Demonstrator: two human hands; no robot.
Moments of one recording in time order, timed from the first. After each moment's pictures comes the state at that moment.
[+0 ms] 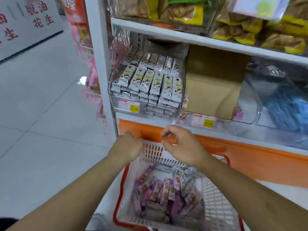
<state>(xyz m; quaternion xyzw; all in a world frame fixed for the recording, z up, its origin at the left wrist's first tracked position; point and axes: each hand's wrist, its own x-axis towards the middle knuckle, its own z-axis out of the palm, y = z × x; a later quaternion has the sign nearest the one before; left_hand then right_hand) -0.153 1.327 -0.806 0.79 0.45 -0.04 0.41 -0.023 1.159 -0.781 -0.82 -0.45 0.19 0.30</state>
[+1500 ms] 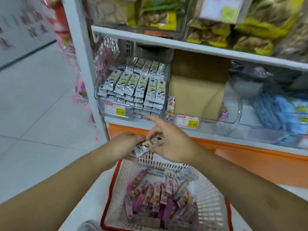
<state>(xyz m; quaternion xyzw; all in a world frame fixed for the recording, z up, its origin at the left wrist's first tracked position) -0.142 1.297 -0.761 0.69 0.34 -0.06 0.63 -0.019 1.148 -0.742 -0.78 -0.49 0.26 0.29</state>
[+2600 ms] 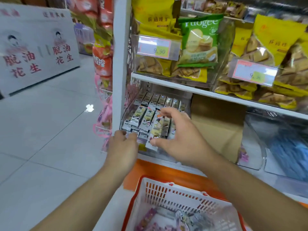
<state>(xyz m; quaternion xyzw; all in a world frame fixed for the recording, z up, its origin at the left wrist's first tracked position) -0.153 1.354 -0.688 0.65 0.47 0.22 0.55 -0.024 1.236 -0.647 -0.81 -0.48 0.07 0.33</state>
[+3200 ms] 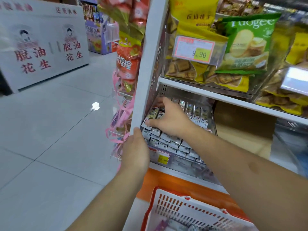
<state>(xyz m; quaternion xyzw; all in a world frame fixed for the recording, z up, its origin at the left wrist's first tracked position) -0.133 1.407 -0.705 0.51 0.49 0.25 0.66 0.022 1.398 -0.672 -0.83 -0.46 0.08 0.30</state>
